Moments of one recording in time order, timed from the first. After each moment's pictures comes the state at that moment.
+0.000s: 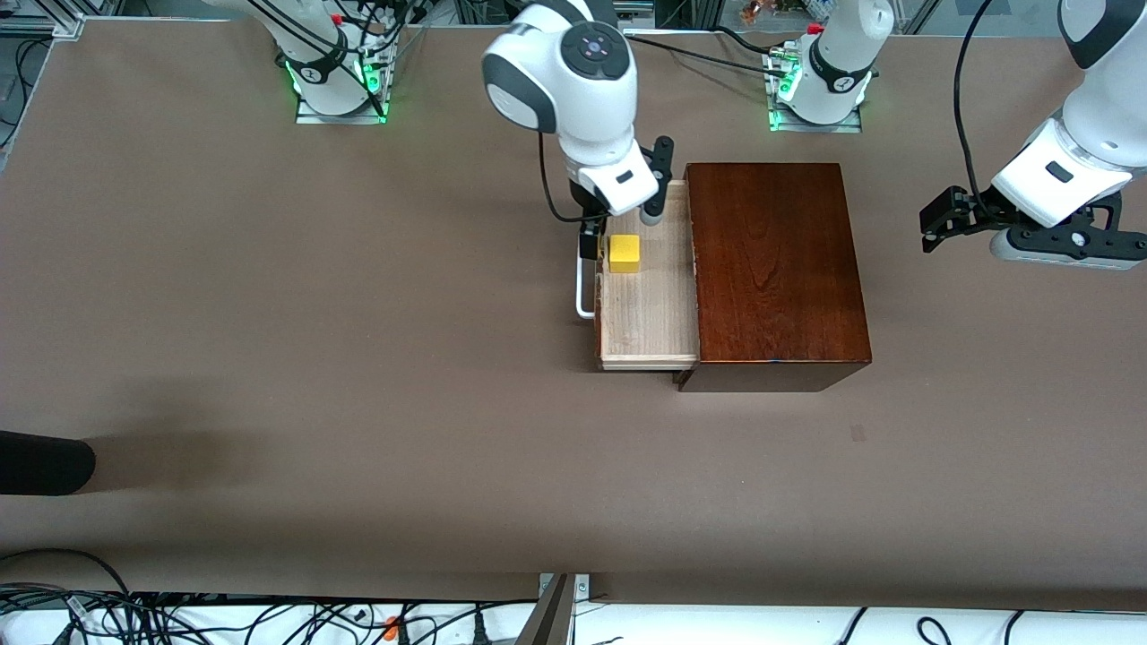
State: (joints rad) left arm -0.08 -0.02 -0.01 -1.73 0.04 1.73 0.02; right arm 0.72 0.60 0.26 -1.33 -0.21 1.98 -0.41
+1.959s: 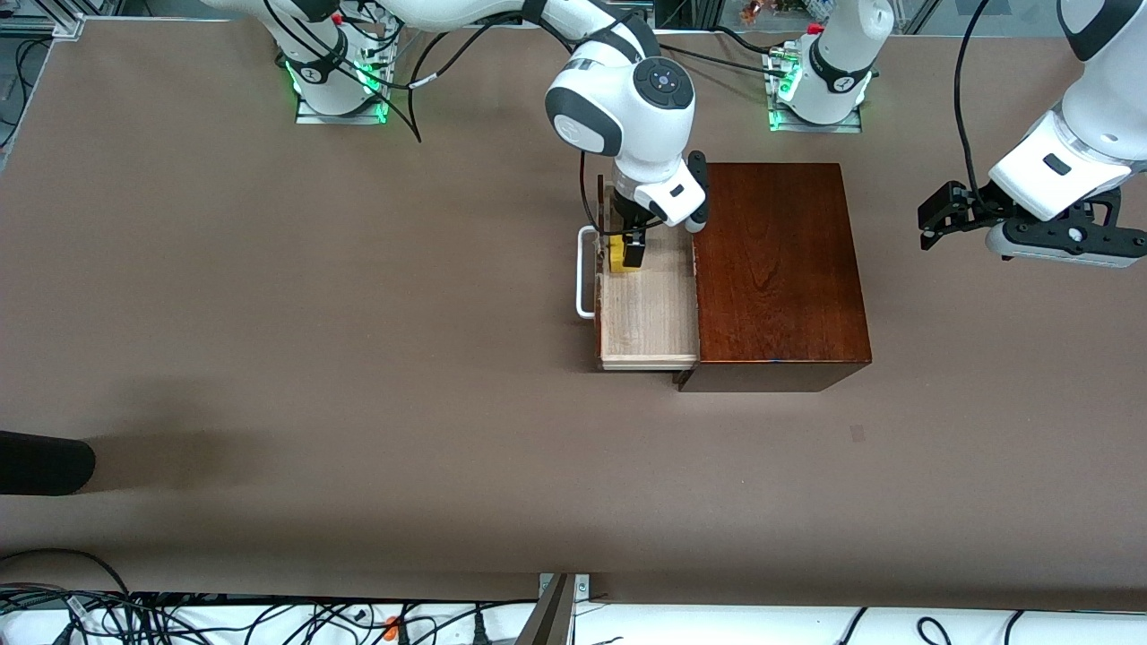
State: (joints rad) left arm -0.09 -0.02 -0.02 -1.71 0.04 1.73 0.03; right arm 0.80 0.80 0.28 -1.14 -0.30 1.92 -0.44
